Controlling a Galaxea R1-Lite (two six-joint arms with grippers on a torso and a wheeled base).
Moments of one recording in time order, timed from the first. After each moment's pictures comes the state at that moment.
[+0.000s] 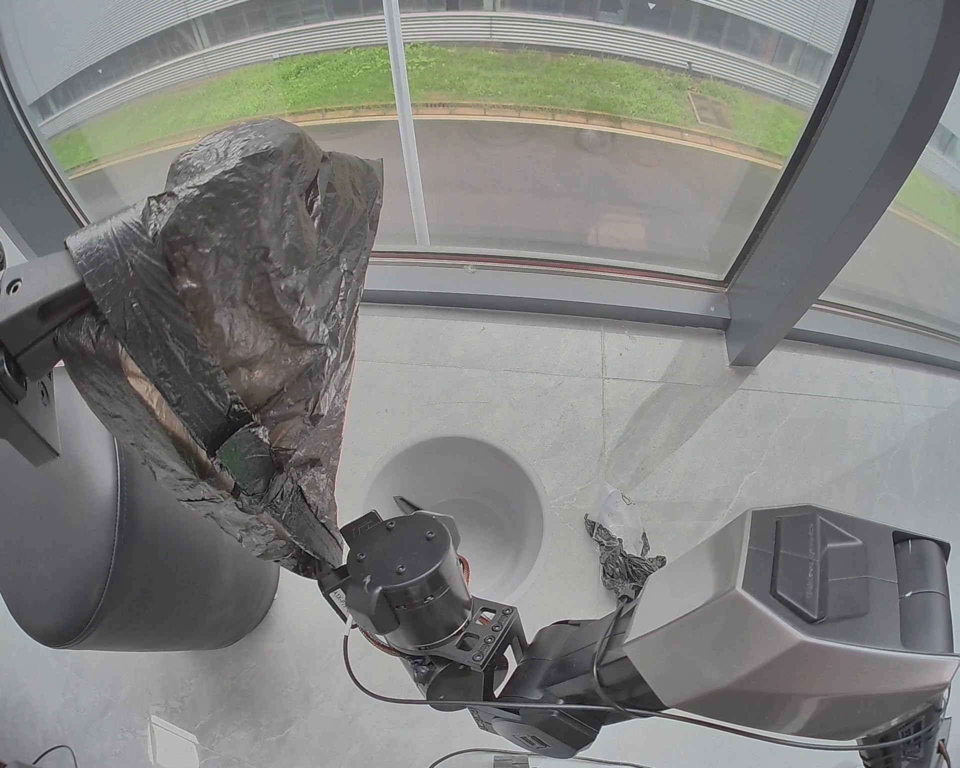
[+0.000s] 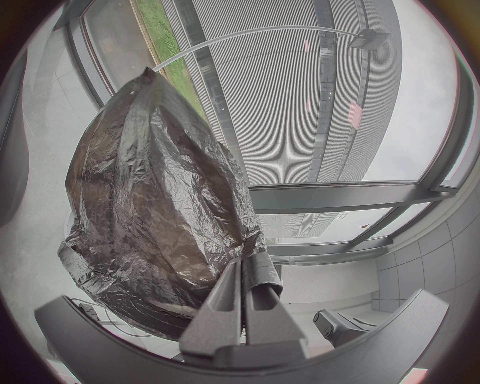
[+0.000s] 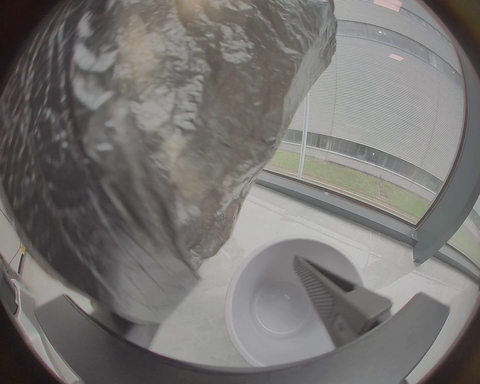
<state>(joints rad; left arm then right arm) -0.47 1.04 -0.96 -0.16 -0.54 -1.07 1.08 2.36 -1.31 -0.83 -0.55 -0.09</state>
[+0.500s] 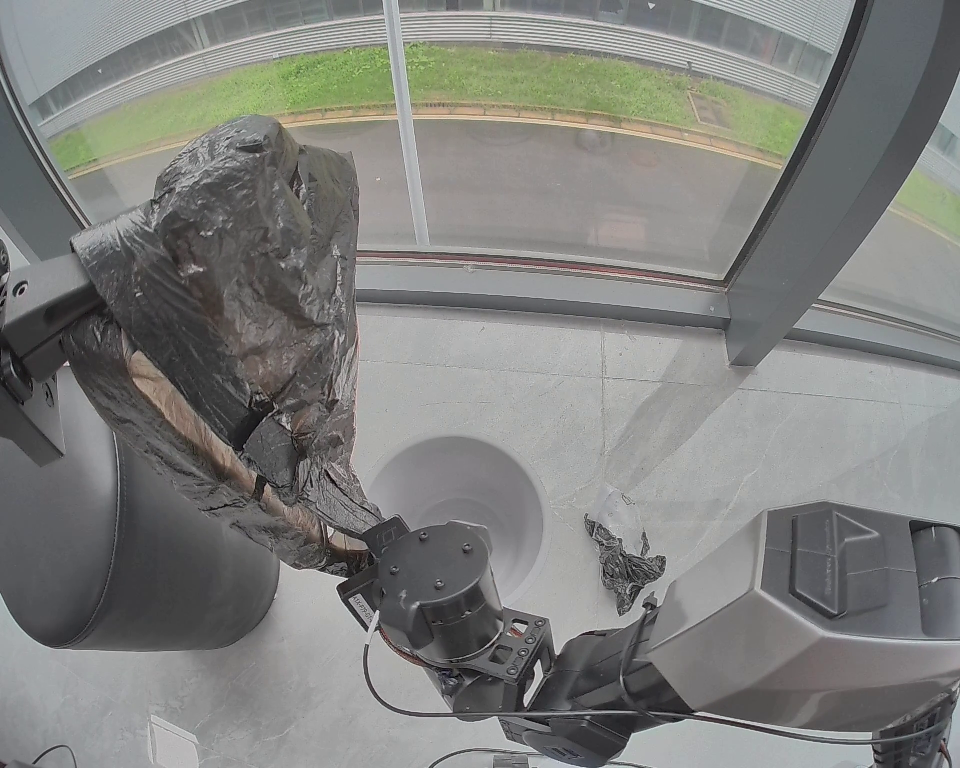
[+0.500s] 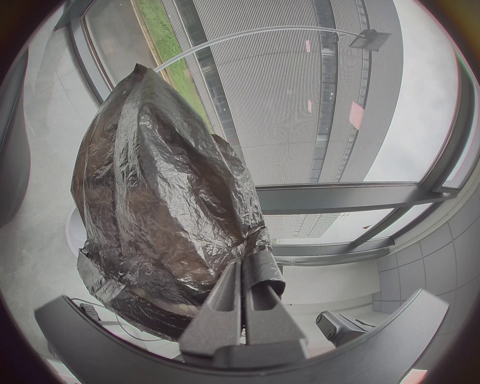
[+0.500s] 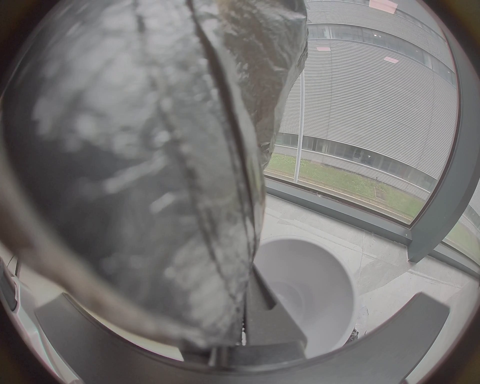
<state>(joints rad) -0.46 1.05 -0.96 -0.16 -0.54 -1.07 1.08 2.32 -1.19 -0.94 -0.56 -0.10</state>
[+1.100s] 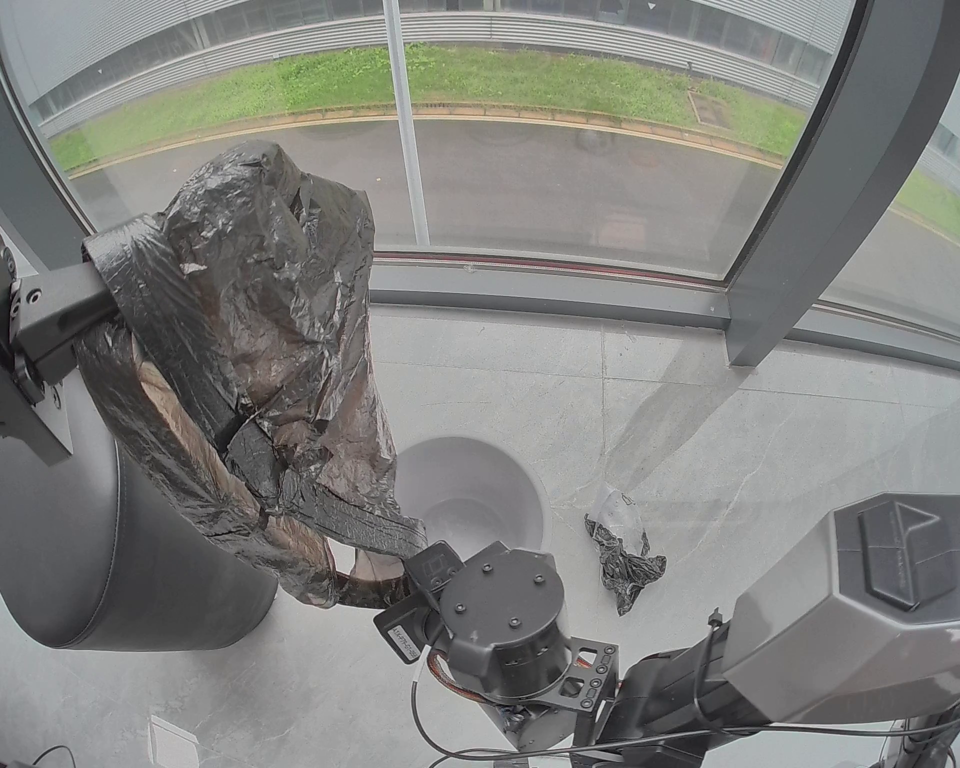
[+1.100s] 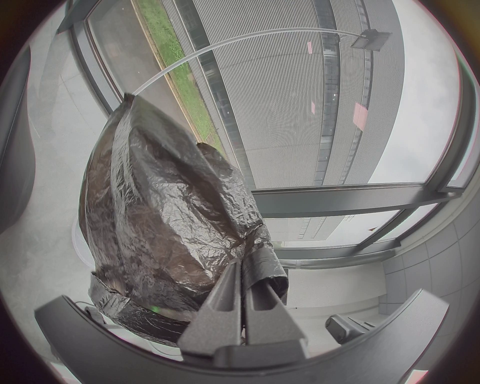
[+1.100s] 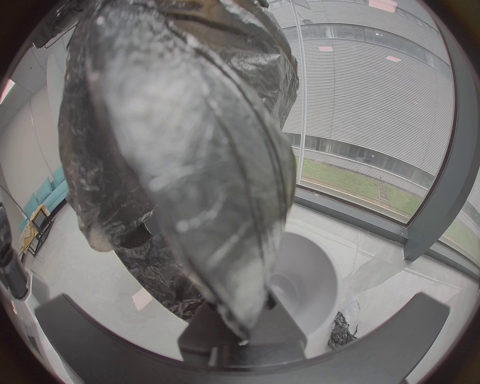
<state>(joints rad) -0.43 1.06 -0.95 -0.16 -0.54 -1.06 1.10 2.20 -0.96 -1.05 -0.56 -0.10</state>
